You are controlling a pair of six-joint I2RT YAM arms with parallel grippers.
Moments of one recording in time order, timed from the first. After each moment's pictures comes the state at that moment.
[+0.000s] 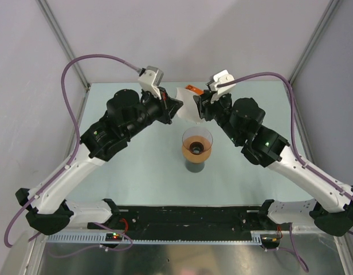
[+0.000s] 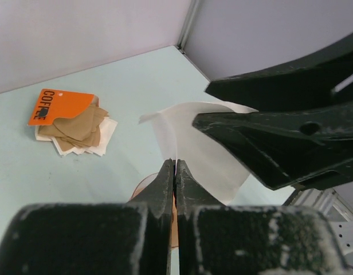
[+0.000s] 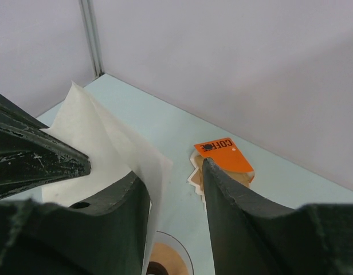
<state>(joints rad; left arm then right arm) -0.86 1.20 1.53 -0.44 -0.12 -0.32 0.94 1.19 1.41 -0.16 0.41 -0.11</state>
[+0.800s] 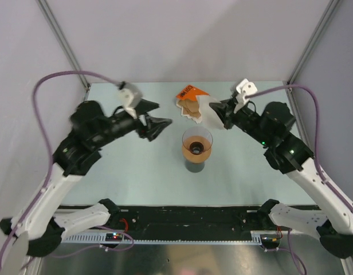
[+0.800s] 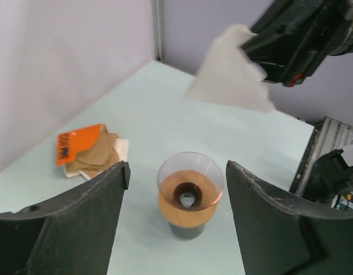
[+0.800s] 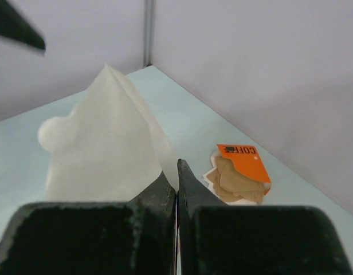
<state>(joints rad) -0.74 1.02 1.42 -0.45 0.23 -0.02 0.72 1.03 1.29 -0.21 -0.06 -0.12</state>
